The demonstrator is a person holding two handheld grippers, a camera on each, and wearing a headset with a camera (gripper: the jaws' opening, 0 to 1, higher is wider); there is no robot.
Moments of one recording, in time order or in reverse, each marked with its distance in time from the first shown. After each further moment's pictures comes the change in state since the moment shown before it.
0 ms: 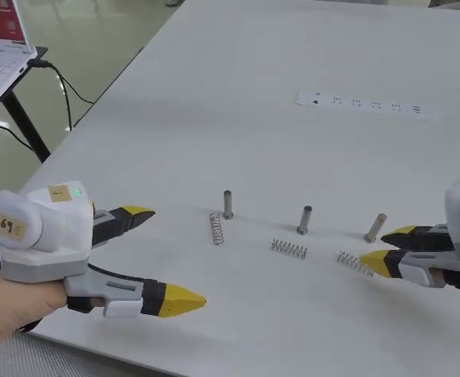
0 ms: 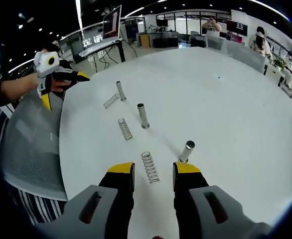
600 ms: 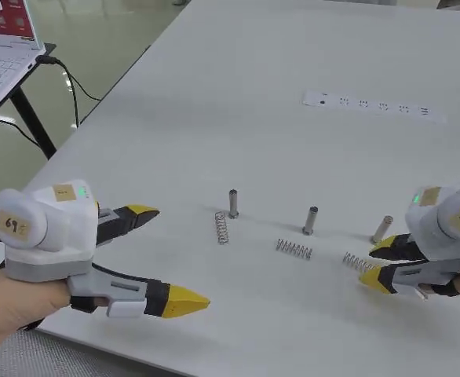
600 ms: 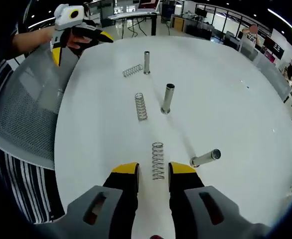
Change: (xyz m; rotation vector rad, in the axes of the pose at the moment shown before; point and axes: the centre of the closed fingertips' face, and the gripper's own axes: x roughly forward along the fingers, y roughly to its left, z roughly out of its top) left arm -0.003 -0.001 -0.001 0.002 -0.001 0.003; right arm 0.024 0.008 -0.024 -0.283 0.184 0.080
